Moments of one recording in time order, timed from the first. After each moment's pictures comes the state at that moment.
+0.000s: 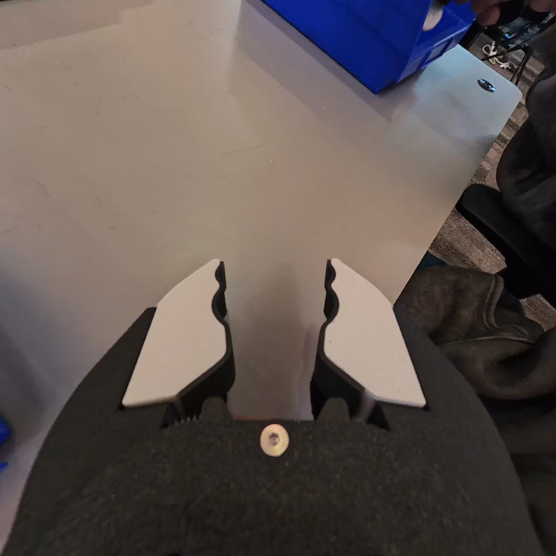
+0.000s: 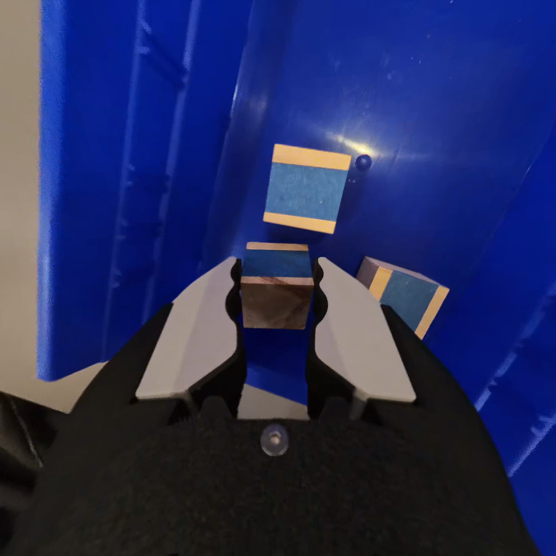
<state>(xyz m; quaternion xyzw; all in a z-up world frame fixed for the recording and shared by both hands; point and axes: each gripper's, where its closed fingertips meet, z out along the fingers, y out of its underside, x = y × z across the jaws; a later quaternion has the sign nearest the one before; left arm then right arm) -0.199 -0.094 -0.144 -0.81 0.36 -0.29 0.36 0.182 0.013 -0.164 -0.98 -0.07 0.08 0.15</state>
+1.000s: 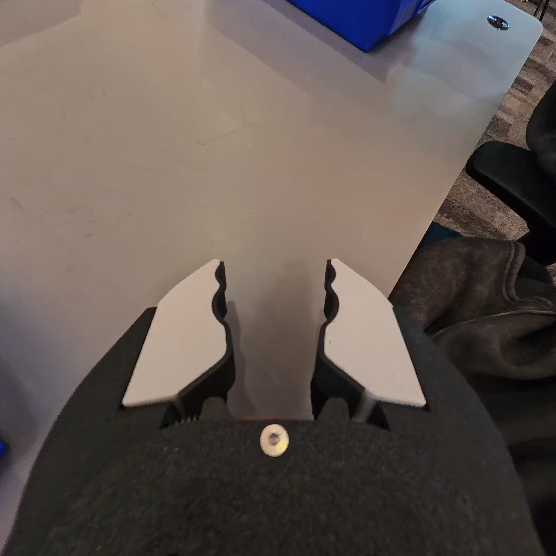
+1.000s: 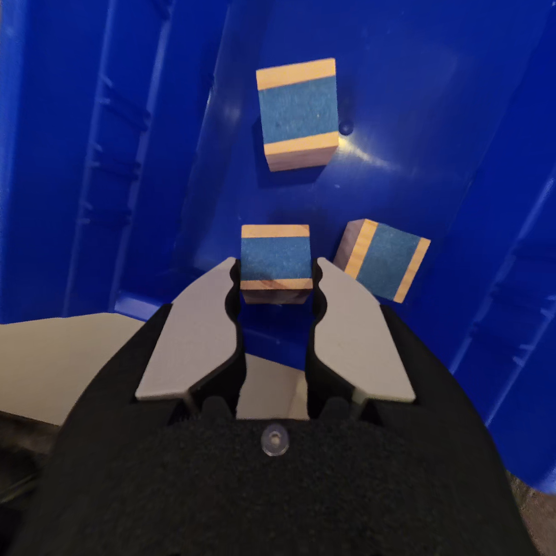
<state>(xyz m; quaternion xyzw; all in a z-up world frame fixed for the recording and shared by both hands) -0.190 -0.107 -0.154 -0.80 0.41 -0.26 0.35 0.194 -0.009 -0.164 -0.98 -0.09 0.04 0.18</state>
